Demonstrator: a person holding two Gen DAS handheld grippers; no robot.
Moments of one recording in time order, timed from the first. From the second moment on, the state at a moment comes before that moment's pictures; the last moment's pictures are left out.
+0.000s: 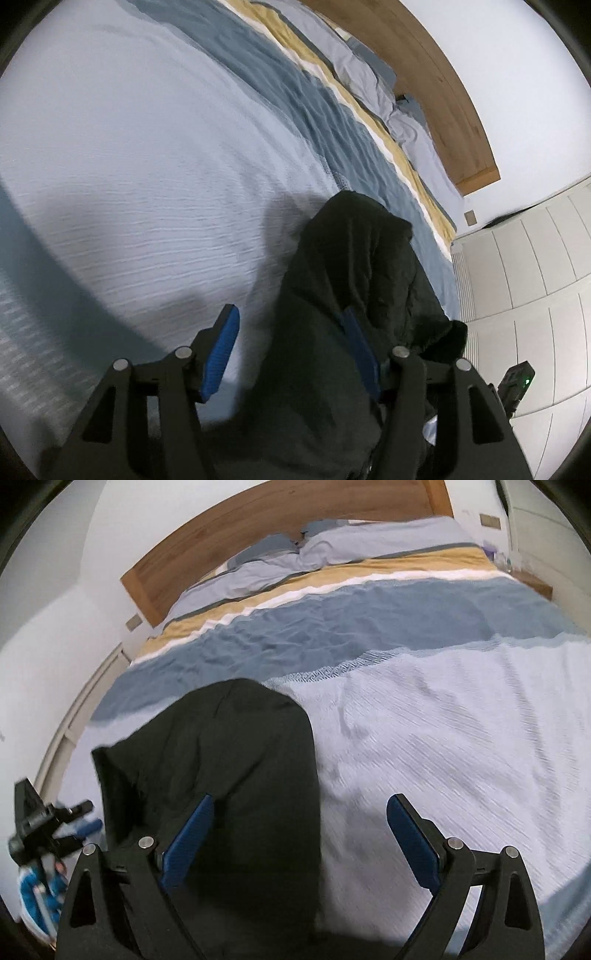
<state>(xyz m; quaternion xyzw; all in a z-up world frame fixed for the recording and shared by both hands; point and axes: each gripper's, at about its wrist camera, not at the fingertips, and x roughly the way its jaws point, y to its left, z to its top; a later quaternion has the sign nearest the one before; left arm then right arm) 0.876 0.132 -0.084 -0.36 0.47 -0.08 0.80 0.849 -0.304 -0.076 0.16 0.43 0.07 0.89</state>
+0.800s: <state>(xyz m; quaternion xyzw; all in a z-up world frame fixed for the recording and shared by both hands) 0.859 0.076 -0.031 -0.25 0.47 -0.11 0.84 0.825 -0.259 -0.016 0.02 0.40 0.13 0.91</state>
